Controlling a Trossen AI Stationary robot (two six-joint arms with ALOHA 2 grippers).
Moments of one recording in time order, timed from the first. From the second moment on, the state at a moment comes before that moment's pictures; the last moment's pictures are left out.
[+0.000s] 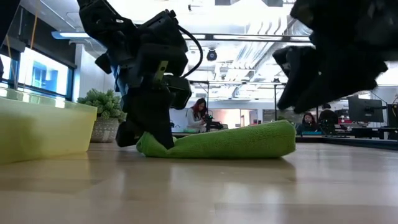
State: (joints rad) left arm 0.05 1.86 0.88 0.00 0.37 -0.78; right arm 0.49 1.55 0.74 0.01 0.30 -0.03
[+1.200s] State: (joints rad) left arm 0.05 1.86 0.88 0.08 0.37 -0.77; right arm 0.44 1.79 0.75 -0.05 0.42 0.25
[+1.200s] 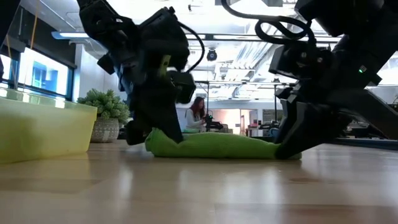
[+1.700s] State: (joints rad) left arm 0.11 1.73 0.89 -0.07 0.22 -0.23; right arm 0.42 1.78 0.74 -0.04 0.32 0.45
